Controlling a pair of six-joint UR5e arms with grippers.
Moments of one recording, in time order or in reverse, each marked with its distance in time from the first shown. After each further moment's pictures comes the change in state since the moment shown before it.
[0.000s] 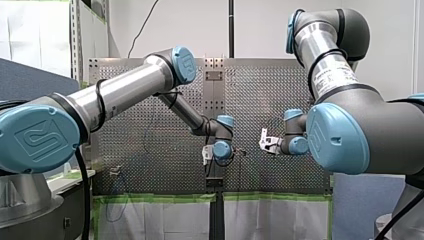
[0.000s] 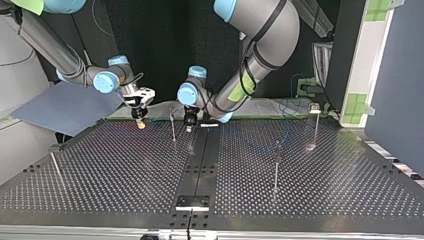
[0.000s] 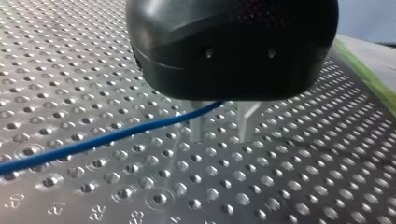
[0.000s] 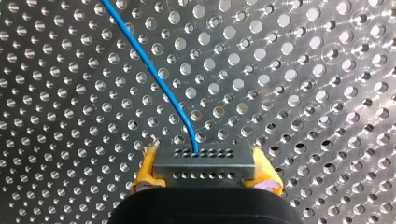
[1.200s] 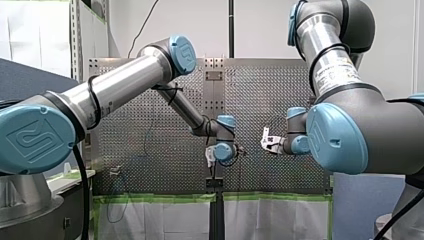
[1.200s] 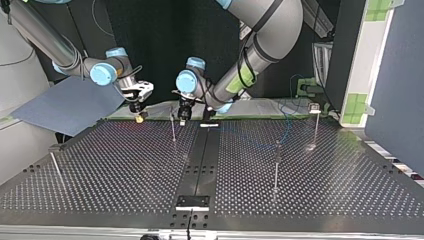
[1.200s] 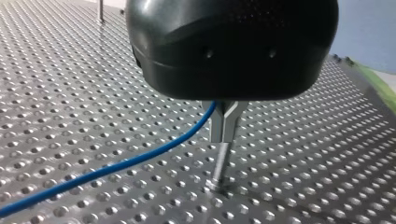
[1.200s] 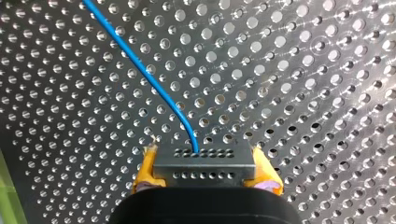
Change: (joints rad) left arm -0.039 0.066 -0.130 0.173 0.034 -0.099; right arm -0.010 -0.061 0.104 -0.032 0.005 0.008
